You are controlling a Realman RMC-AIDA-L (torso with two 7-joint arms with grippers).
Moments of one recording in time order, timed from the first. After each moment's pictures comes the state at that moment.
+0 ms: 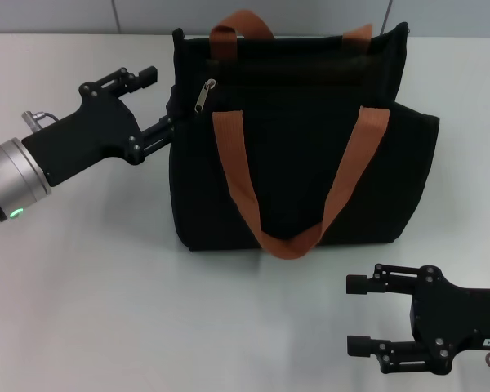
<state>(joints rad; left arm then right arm) -0.51 -2.07 0.65 0.35 1.58 1.39 -0.65 0.42 2.08 -0.58 -0.42 -2.19 -1.84 0.97</state>
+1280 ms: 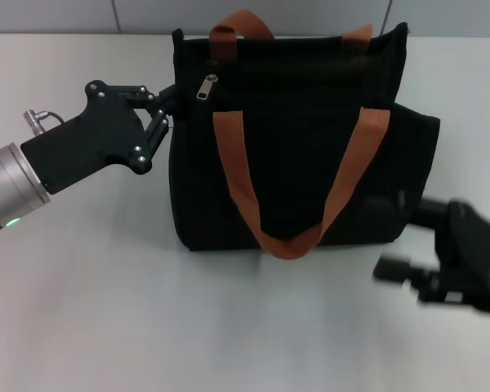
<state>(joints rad) -0.49 -2.07 0.67 0.35 1.58 1.54 -0.53 0.45 2.07 -0.57 -0.42 -1.92 -2.07 1.20</state>
